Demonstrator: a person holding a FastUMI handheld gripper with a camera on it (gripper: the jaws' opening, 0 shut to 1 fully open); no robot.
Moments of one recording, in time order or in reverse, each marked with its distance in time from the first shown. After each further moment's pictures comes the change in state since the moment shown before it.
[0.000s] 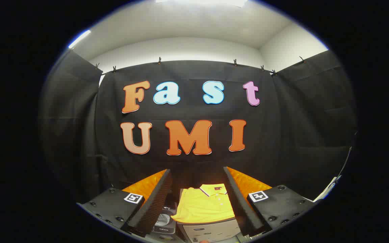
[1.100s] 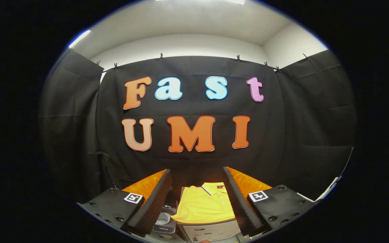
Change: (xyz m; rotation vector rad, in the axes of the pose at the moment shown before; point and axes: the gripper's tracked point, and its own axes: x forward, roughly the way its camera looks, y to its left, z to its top) arm 0.020 -0.001 -0.005 0.004 0.031 0.028
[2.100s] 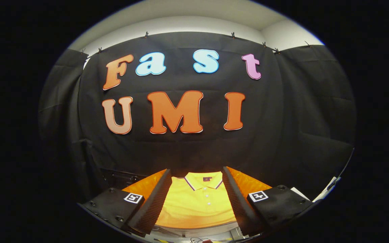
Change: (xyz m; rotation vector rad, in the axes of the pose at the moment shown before) arm 0.125 -0.082 -0.072 0.006 0.229 -0.063
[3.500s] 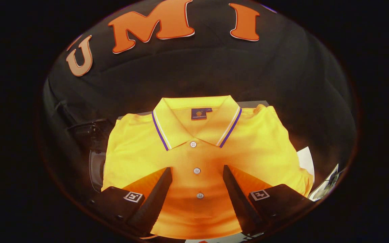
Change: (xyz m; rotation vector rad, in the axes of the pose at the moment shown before) arm 0.174 -0.046 -0.211 0.034 0.737 0.002
